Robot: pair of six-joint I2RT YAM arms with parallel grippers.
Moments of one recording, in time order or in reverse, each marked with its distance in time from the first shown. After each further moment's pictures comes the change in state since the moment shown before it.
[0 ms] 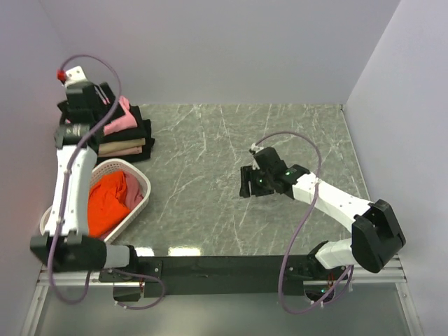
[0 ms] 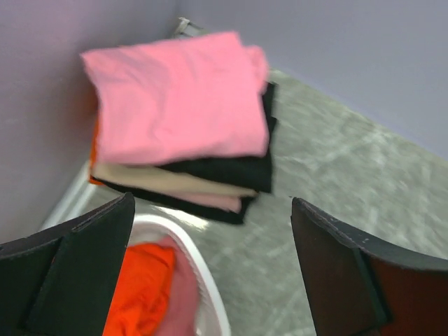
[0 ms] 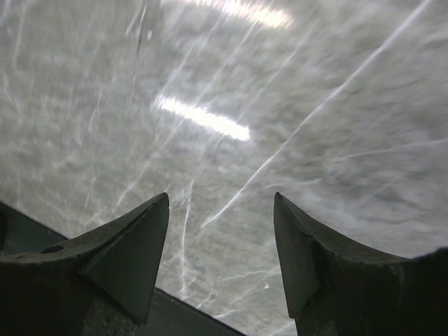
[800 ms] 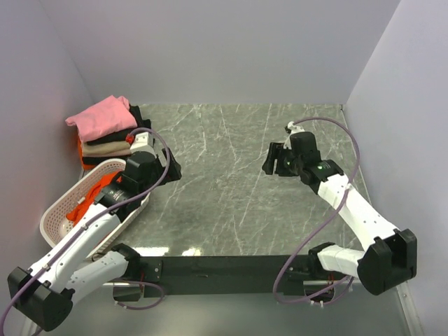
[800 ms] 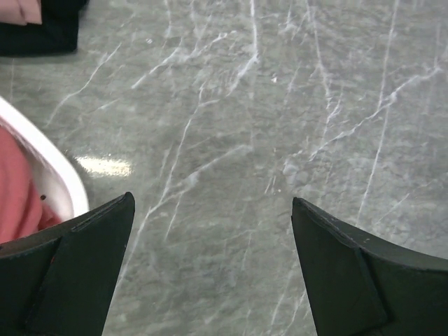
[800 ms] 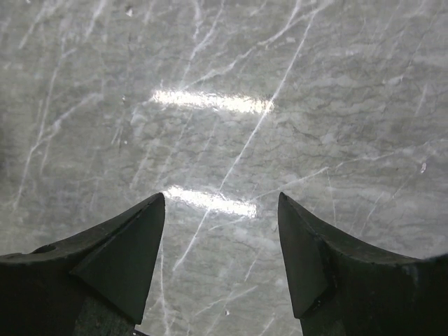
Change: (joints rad) left arm -0.618 -0.490 -0.765 0.186 -0.028 -0.275; right arm -0.296 -0.170 0.060 -0.015 0.019 -0.073
